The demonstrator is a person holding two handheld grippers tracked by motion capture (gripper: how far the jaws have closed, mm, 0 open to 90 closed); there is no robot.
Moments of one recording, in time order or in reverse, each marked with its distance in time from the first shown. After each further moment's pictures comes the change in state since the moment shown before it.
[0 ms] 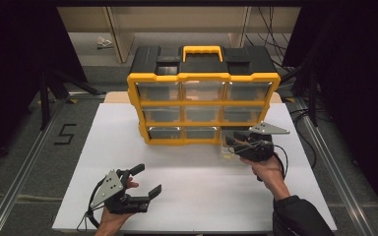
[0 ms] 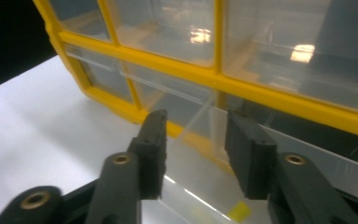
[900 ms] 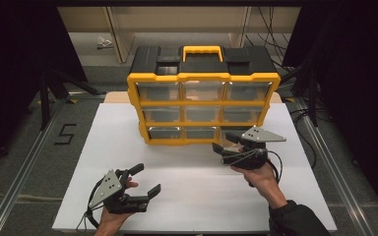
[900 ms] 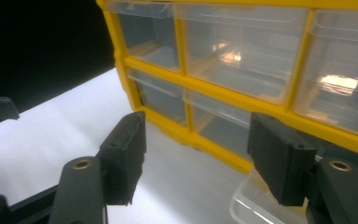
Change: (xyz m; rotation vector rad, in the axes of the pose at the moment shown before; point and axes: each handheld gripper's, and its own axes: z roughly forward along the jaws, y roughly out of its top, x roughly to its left) left arm 0.001 0.000 -0.001 -0.011 0.001 -0.013; right arm 0.043 0.009 -0.014 -0.087 0.098 -0.051
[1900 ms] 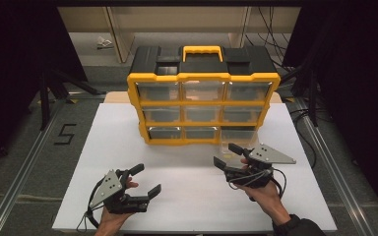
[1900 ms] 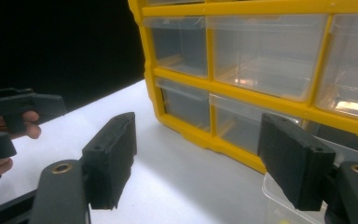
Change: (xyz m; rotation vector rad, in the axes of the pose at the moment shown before) left arm 0.000 -0.001 0.001 0.006 0.000 -0.002; right arm 0.018 -0.028 -0.027 -0.116 0.050 -0.004
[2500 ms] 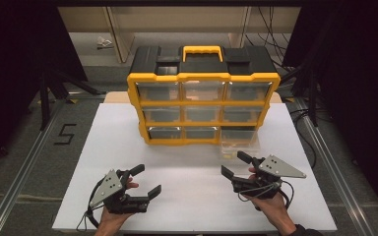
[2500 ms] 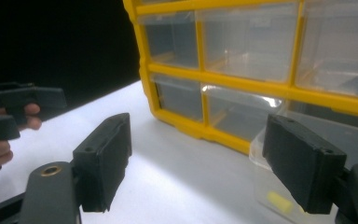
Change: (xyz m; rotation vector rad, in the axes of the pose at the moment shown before) left arm 0.000 -0.001 0.000 0.014 -0.019 -0.010; right arm 0.000 -0.023 -0.021 -0.027 -0.029 0.010
